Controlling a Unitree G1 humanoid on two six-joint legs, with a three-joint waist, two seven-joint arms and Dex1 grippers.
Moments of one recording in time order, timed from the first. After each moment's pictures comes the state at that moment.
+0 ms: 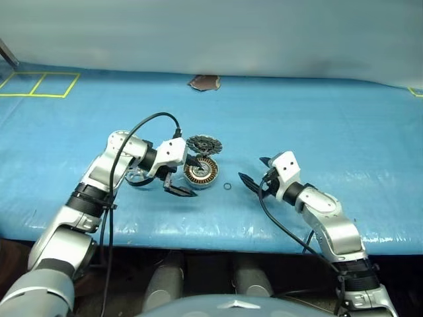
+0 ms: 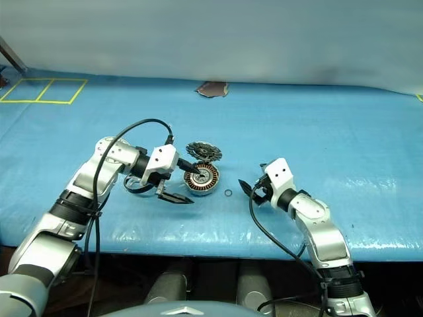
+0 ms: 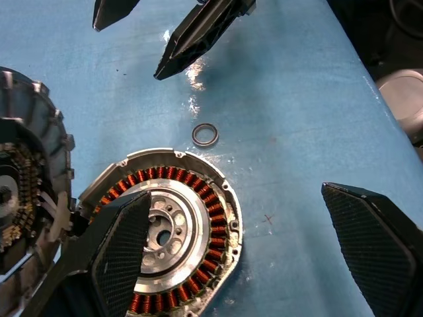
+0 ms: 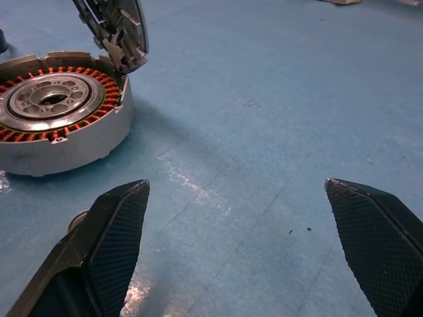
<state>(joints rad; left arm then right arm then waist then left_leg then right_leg) -0.64 0.58 -0.32 0.17 -0.11 0.24 -1.45 -0.08 -0.40 0.04 -0.18 0.20 0.38 0.54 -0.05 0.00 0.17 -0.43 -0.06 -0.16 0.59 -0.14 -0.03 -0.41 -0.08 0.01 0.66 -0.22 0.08</state>
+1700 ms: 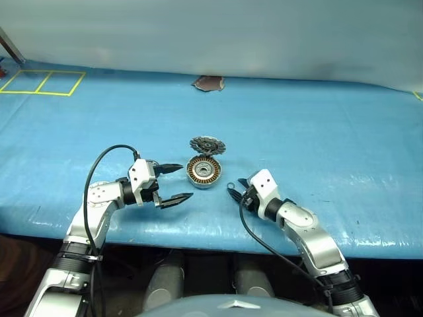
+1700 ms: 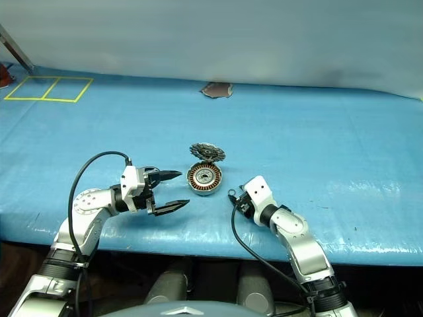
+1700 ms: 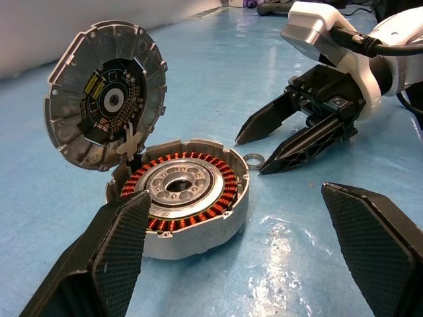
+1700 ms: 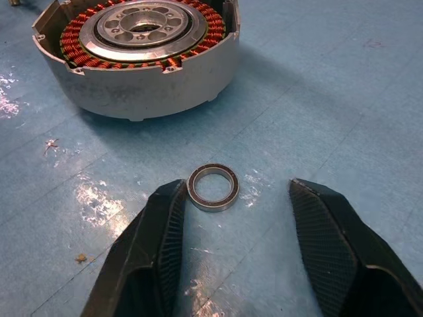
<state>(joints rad) -0.19 0.51 -0.08 0.08 -0.33 0.01 -1.11 -0.02 -0.34 0.18 -0.18 0.11 0.39 0.50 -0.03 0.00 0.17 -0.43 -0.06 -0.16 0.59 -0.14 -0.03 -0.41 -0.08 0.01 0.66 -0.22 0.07</state>
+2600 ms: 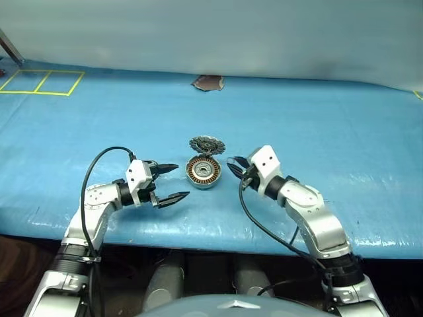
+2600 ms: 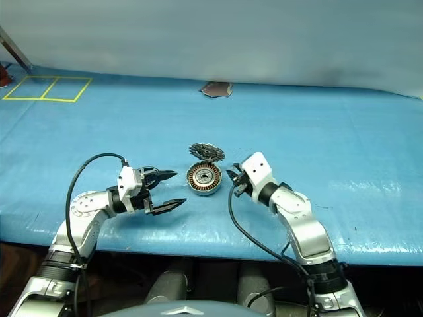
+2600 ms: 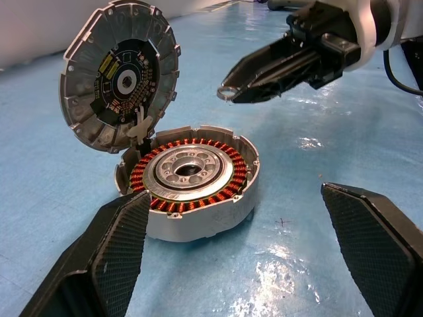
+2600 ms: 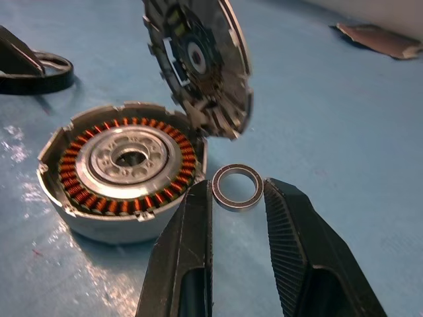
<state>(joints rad) -0.17 0.51 -0.06 0.11 -0.33 -0.01 -1.09 -0.18 -0.33 0.17 -0.29 0.13 0.47 0.53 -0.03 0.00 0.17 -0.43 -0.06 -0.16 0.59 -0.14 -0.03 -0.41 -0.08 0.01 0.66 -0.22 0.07</state>
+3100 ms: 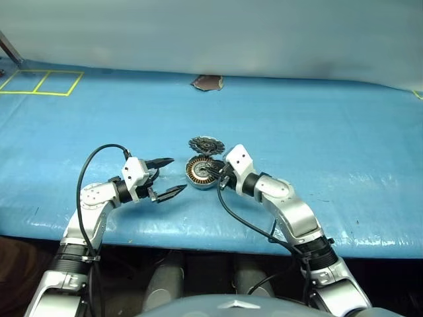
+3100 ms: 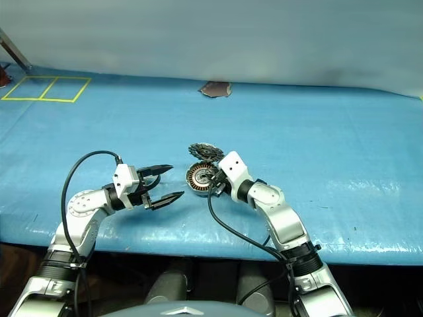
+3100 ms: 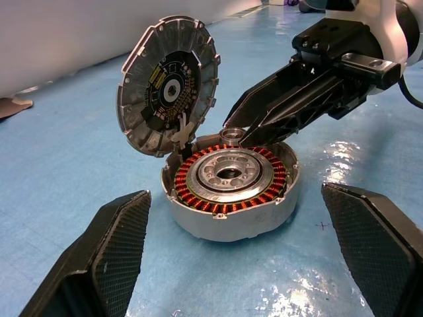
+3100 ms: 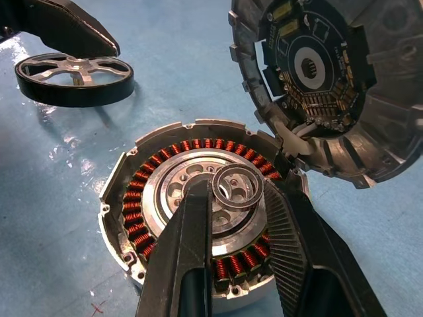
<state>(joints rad) -0.17 0.51 -0.05 0.12 -0.32 -0.07 -1.03 -0.29 -0.25 0.27 -0.11 0.12 0.48 0.54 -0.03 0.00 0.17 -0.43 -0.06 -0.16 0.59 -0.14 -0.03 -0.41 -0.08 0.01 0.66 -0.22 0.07</state>
